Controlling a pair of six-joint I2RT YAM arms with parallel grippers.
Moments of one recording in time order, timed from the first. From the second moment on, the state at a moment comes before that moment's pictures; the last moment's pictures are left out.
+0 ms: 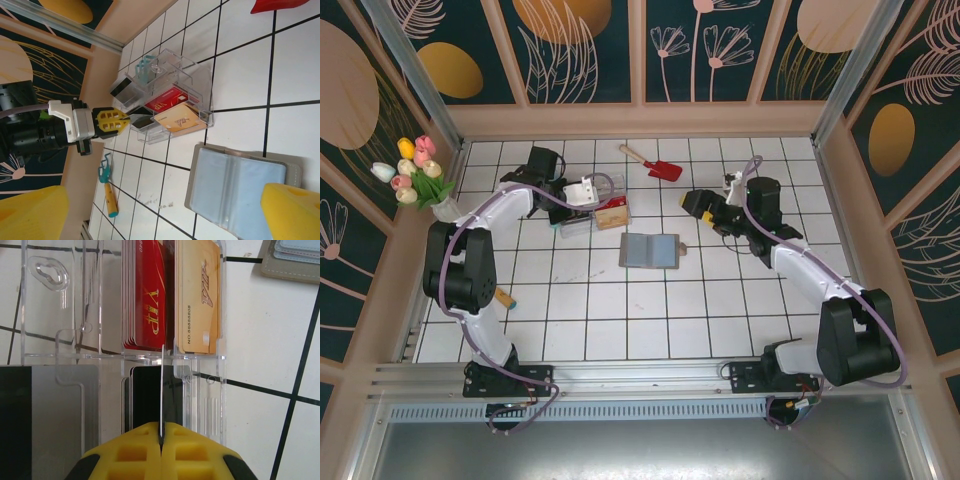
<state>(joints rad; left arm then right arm) -0.21 1.83 1.34 -0.58 0.31 1.10 0.26 1.32 0.77 0.07 -0.65 0.76</state>
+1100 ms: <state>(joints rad) -0.18 1.91 1.42 -0.64 0.31 1.13 0.27 1.35 0.77 0.08 -0.65 0.77</state>
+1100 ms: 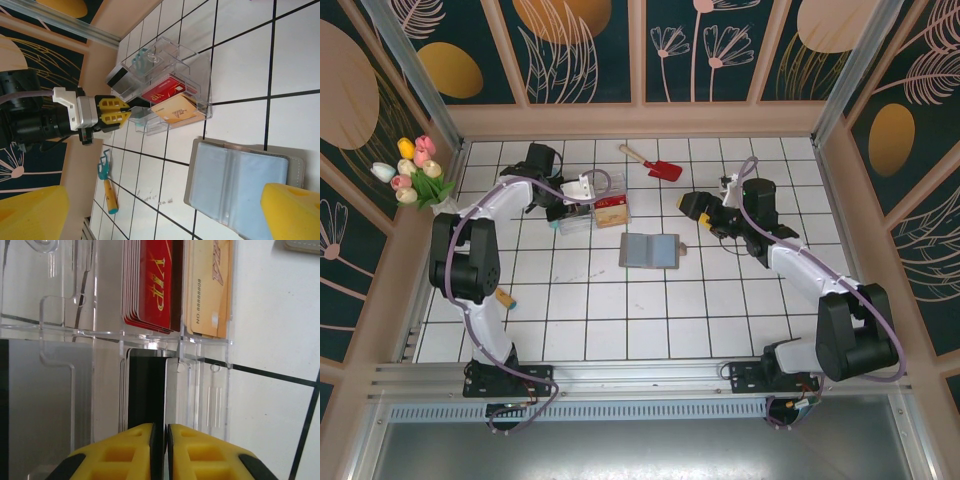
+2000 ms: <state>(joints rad) -0.18 1.54 1.28 -0.33 0.41 0.81 0.42 1.38 0.82 0.01 -0.55 0.74</state>
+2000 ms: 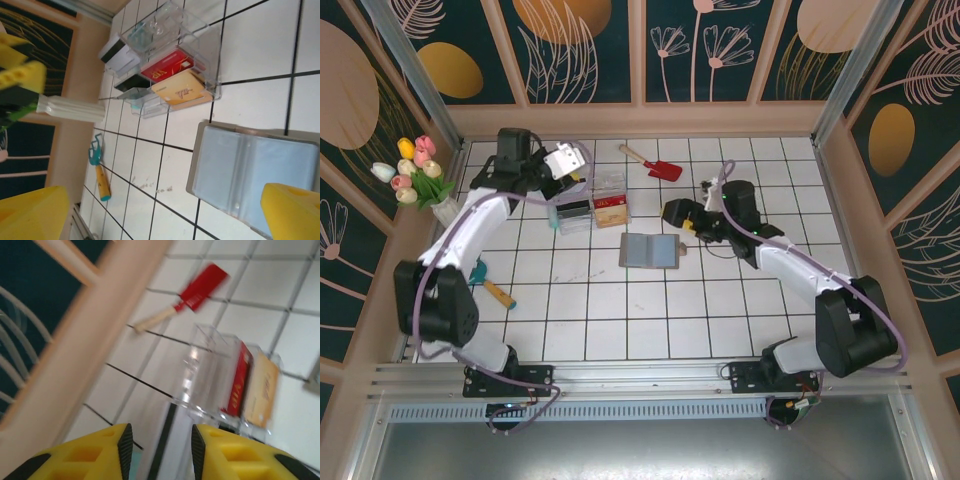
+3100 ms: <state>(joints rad) -0.18 1.10 0.69 0.04 -0.21 -0.40 0.81 1.93 1.24 -0.48 0.14 0.62</state>
